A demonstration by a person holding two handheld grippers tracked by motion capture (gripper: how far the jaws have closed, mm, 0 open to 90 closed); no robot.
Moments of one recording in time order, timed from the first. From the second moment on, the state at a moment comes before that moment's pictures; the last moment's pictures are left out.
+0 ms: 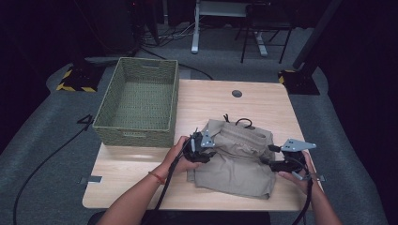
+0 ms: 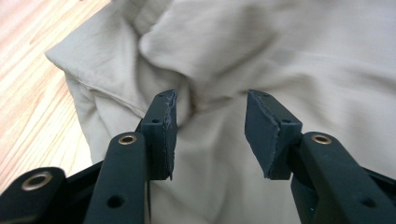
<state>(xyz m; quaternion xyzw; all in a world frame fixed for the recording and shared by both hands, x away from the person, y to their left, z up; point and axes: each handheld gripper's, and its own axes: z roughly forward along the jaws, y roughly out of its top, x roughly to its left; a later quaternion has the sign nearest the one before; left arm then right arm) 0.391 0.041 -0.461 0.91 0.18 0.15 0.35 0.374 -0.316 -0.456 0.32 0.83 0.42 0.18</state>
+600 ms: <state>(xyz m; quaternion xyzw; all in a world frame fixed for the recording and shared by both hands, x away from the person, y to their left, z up) 0.336 0.086 -0.492 0.91 0.19 0.13 0.33 0.445 -0.272 -0.421 0.34 0.85 0.38 0.15</state>
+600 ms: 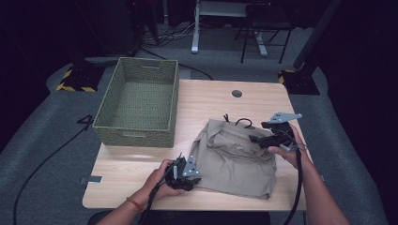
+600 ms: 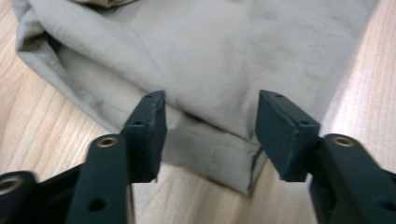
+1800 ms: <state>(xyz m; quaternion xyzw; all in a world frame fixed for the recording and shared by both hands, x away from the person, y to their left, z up) 0.329 0.089 -0.499 0.90 0.20 0.15 0.36 0.371 -0.250 -0.425 0.25 0.86 0.41 0.18</state>
